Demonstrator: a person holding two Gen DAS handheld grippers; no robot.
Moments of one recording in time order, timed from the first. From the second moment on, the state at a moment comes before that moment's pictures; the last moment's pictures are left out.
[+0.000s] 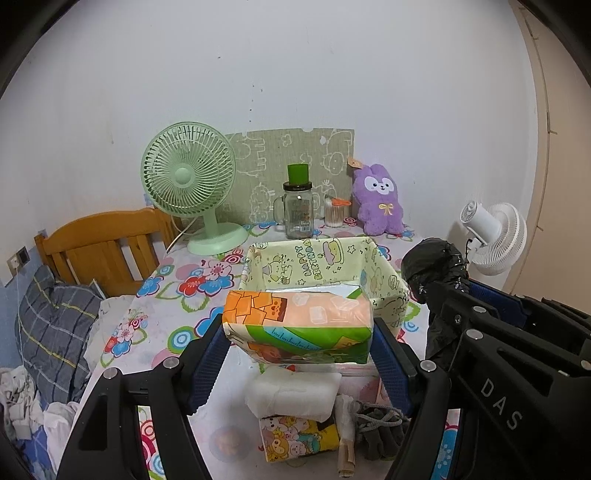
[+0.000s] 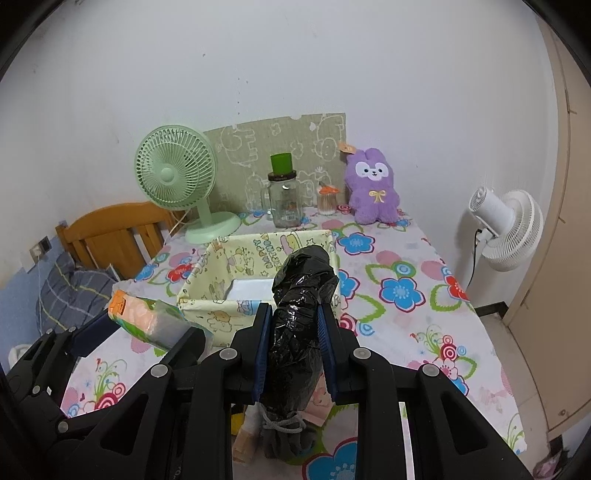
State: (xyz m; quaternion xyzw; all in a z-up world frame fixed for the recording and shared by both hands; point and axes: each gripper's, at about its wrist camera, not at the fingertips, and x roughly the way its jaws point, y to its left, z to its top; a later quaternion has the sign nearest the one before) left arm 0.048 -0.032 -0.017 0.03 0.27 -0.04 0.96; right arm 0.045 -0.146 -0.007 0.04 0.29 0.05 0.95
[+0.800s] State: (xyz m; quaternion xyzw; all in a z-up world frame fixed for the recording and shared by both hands) left arm 0.094 -0.028 -0.007 0.02 0.27 -0.03 0.96; right arm 0.092 -0.143 0.005 0.03 0.28 0.03 0.96
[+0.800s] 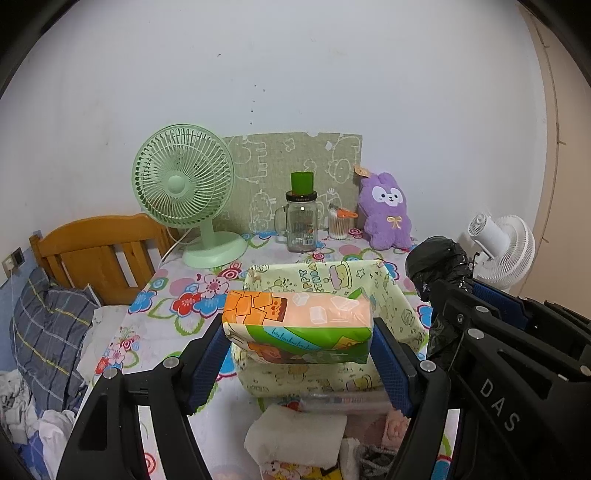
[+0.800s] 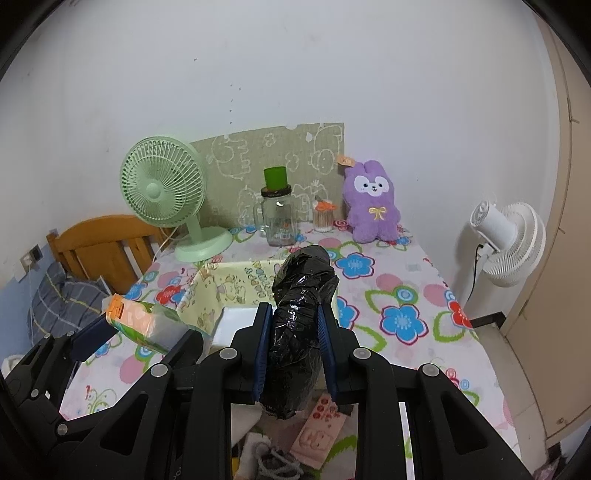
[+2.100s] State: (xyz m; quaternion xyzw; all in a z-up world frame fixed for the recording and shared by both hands) left arm 0.192 -0.037 -0.028 0.03 0.29 -0.05 0.96; right arm 0.193 -0.151 -0.015 0.03 0.30 0.02 0.95
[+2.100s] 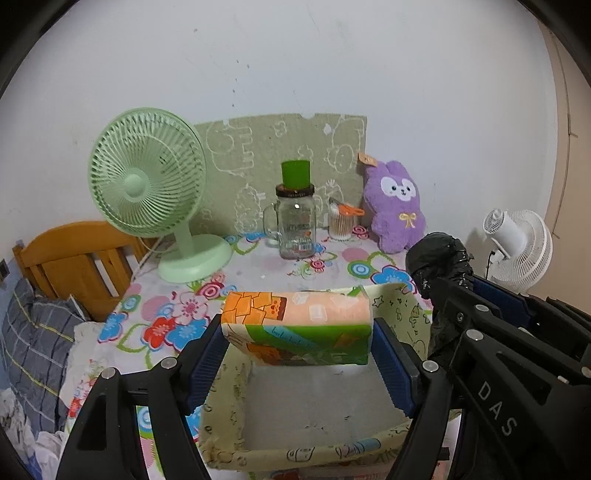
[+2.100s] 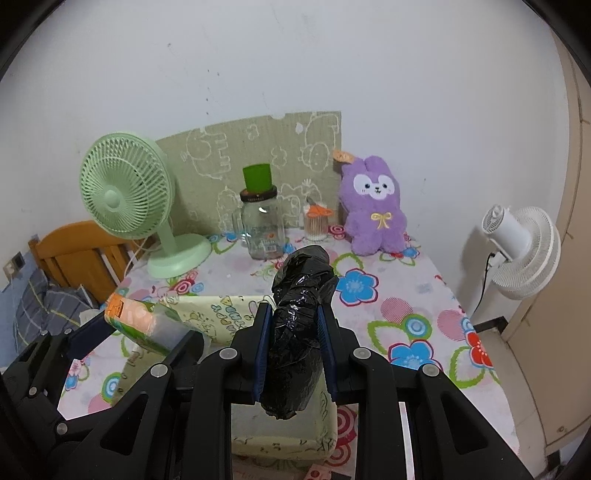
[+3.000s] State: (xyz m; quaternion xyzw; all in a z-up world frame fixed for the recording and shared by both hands) left arm 0.226 -0.036 -0.069 0.02 0.35 -0.05 0.93; right arm 0.238 -0.140 -0.063 0.04 0.35 0.06 0.93
